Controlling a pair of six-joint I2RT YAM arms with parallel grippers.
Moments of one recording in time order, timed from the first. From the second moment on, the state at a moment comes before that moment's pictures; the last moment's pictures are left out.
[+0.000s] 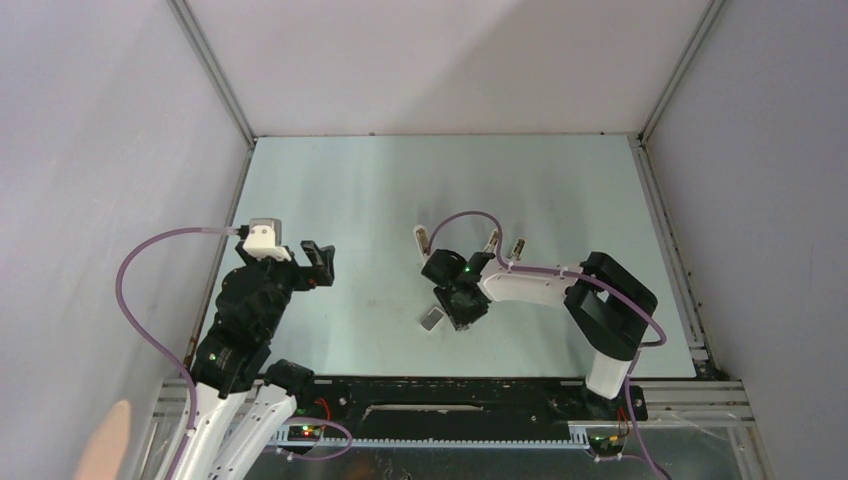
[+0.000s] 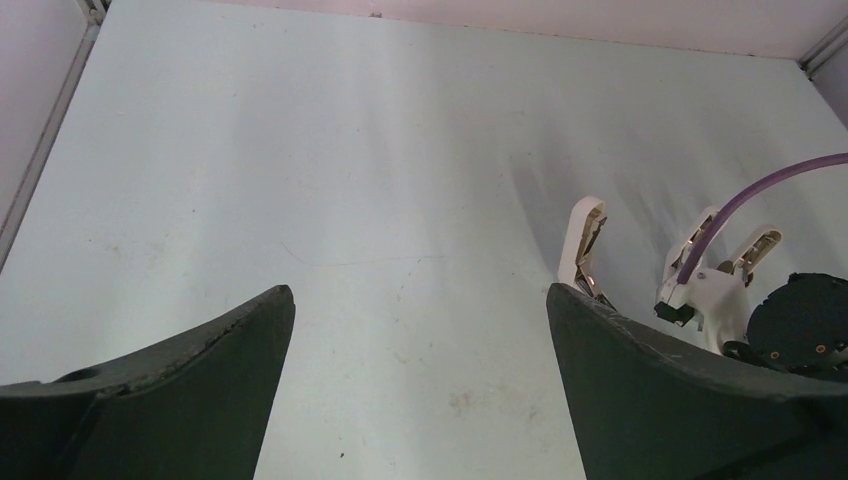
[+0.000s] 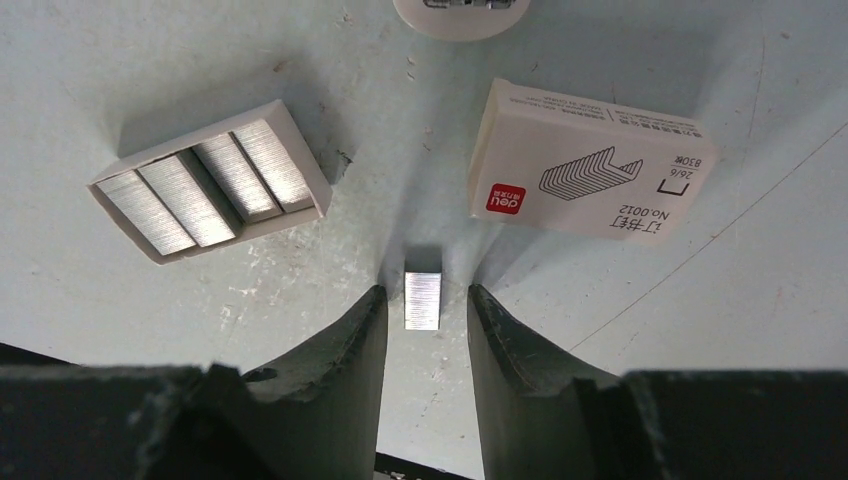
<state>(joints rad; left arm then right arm) -0.35 0.41 0.71 -0.50 -0.21 -0.22 0.98 1.78 1.09 -0.66 0.08 0.46</state>
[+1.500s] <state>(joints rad) -0.35 0.41 0.71 -0.50 -0.21 -0.22 0.94 1.65 1.15 -0.48 0.15 0.34</state>
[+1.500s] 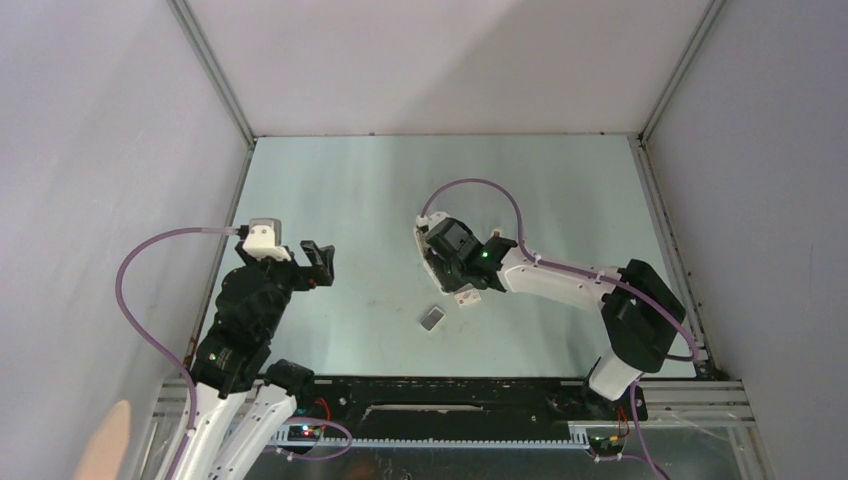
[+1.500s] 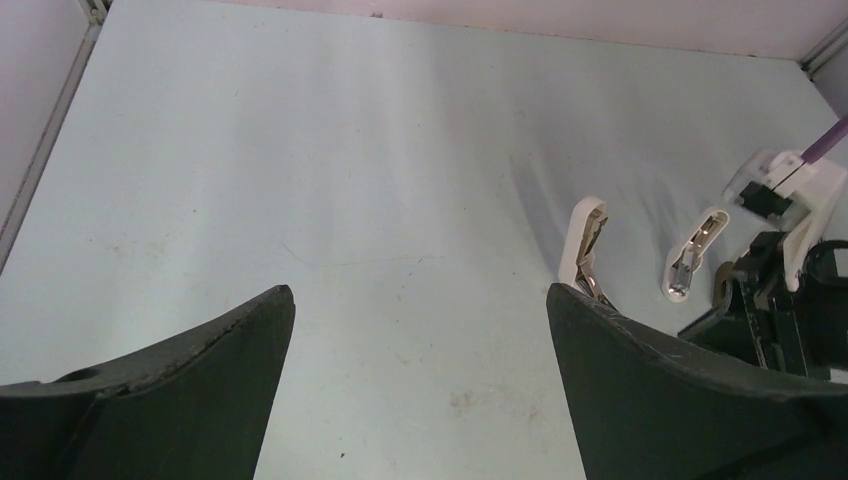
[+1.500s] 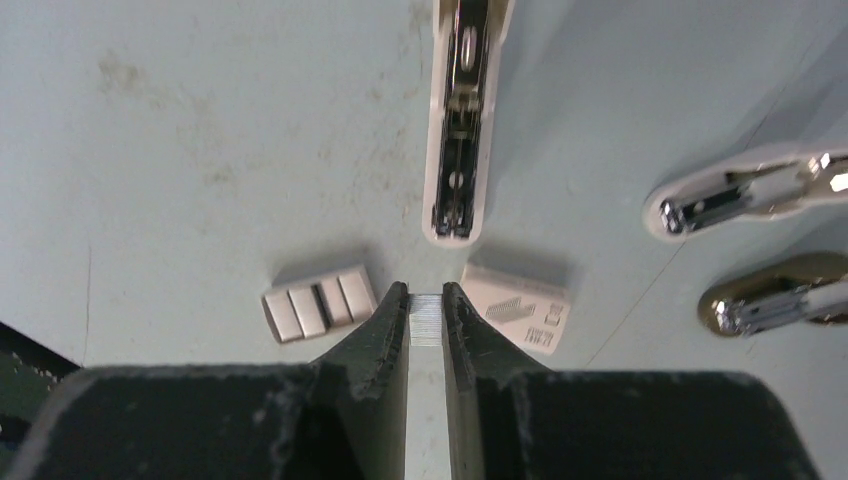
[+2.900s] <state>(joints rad) -0.33 0.41 0.71 -0.50 -0.21 -0.22 0.90 1.83 1.13 -0.12 0.19 0.17</state>
